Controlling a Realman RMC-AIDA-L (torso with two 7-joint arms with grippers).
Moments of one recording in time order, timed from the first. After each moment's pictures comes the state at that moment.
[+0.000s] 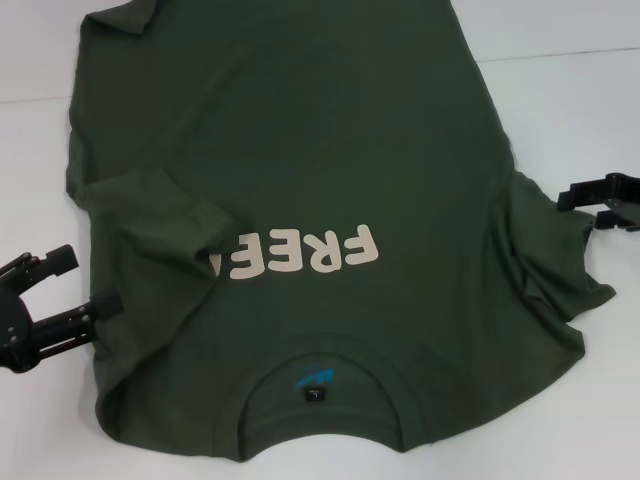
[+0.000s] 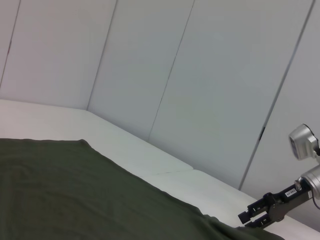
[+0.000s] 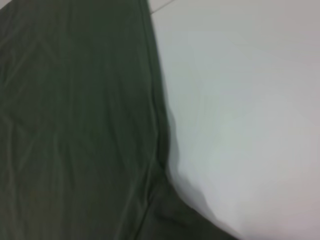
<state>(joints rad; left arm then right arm) -0.20 -2.16 -2.53 -0.92 -1.32 1.71 -1.46 0.57 1.97 -0.54 -0.76 -2.55 -1.20 2.59</state>
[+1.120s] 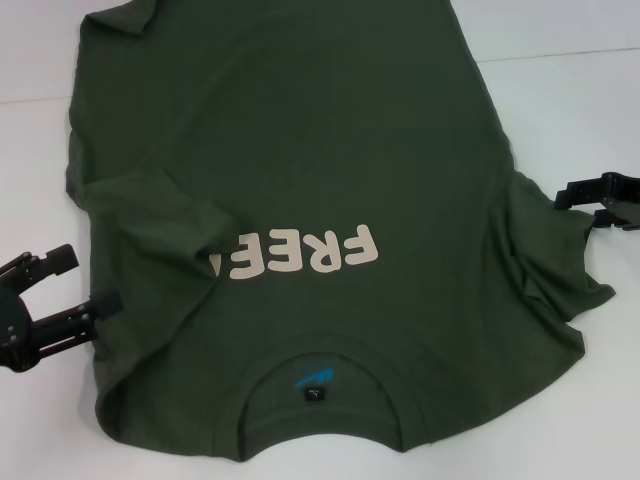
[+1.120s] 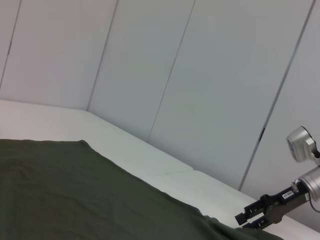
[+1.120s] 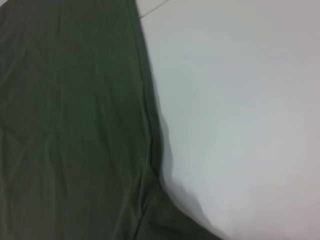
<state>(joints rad) -0.20 -2.16 -2.53 -0.92 -1.32 1.71 -1.46 0.58 1.98 -0.54 -0.74 -2.56 -1.15 2.61</state>
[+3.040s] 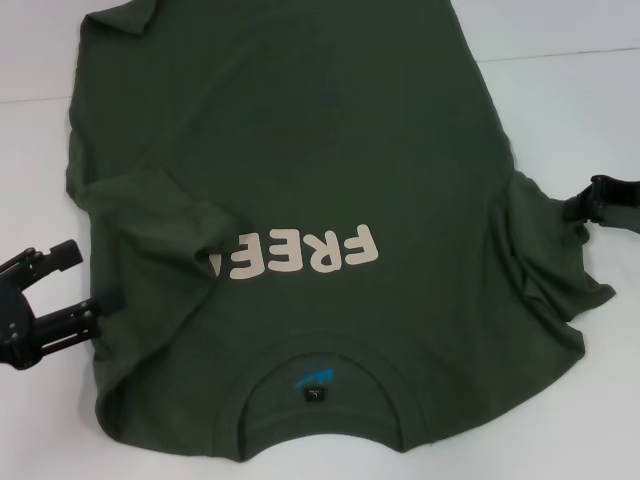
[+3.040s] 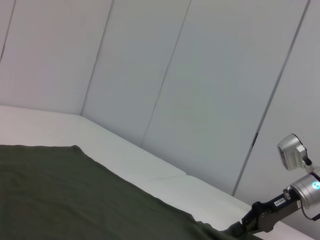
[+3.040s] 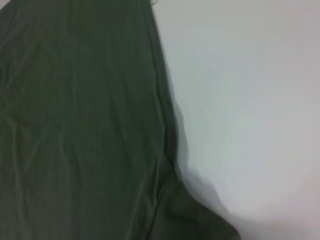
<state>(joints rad) -0.20 -2.16 -2.53 -0.92 -1.33 1.73 -1.46 0.58 1.97 -0.56 -0.70 -2.52 -1.16 2.61</state>
